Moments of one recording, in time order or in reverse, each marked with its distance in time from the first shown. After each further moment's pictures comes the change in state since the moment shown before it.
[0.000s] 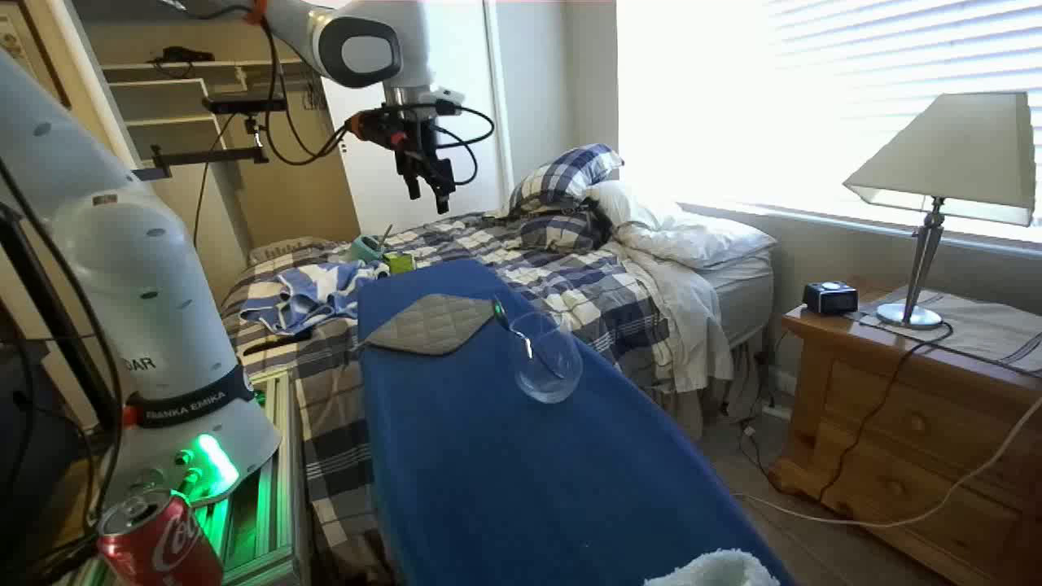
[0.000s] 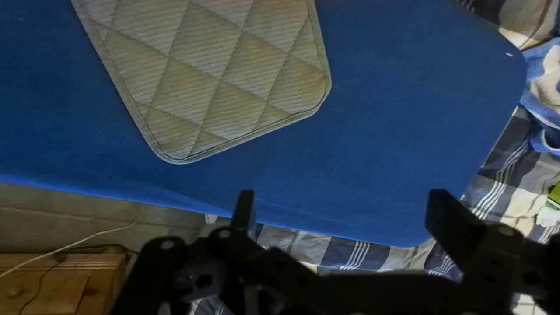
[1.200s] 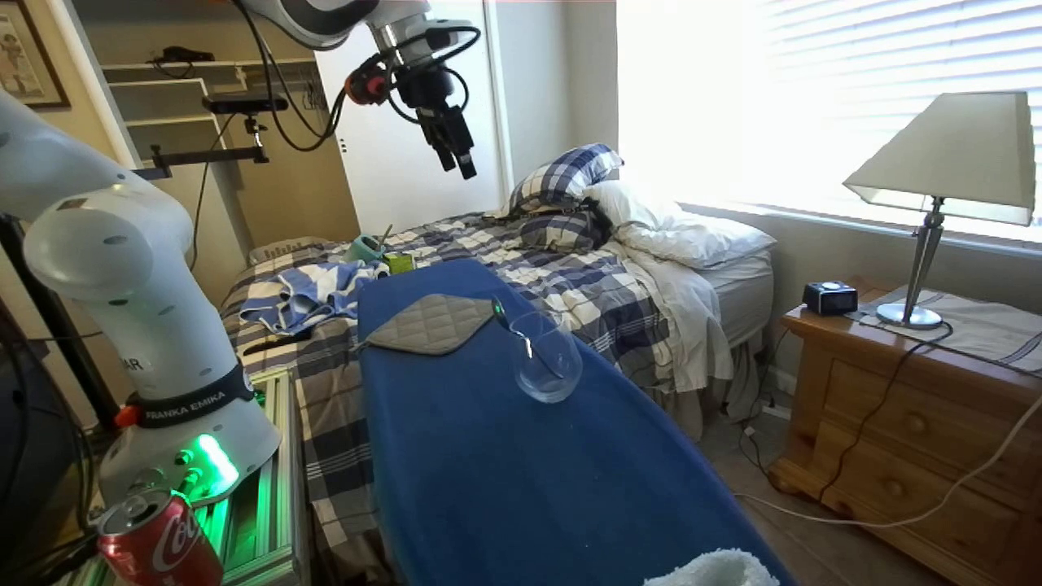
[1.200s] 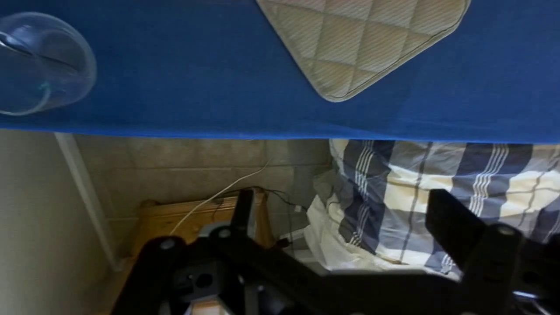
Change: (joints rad) arm -0.258 -0.195 0.002 -0.029 -0.211 0.009 0.176
